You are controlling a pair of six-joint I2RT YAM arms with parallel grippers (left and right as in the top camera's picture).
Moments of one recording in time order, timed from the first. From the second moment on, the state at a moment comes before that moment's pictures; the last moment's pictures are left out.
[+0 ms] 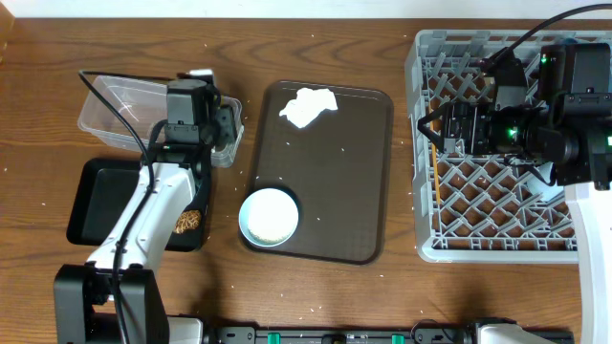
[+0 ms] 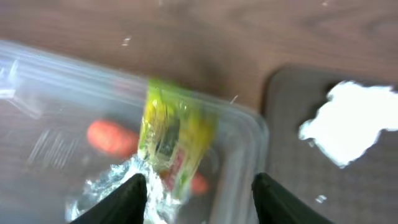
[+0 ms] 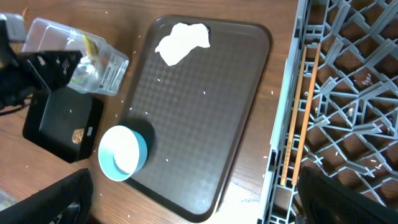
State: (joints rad) left arm -0.08 1.53 0.98 -0.18 -0.03 -0.15; right arm 0.05 1.39 1.63 -1.23 -0.44 0.10
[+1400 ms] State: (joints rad) left arm -0.34 2.13 0.98 0.59 0.15 -0.03; right arm 0.05 1.39 1.63 -1.25 -0.44 0.10
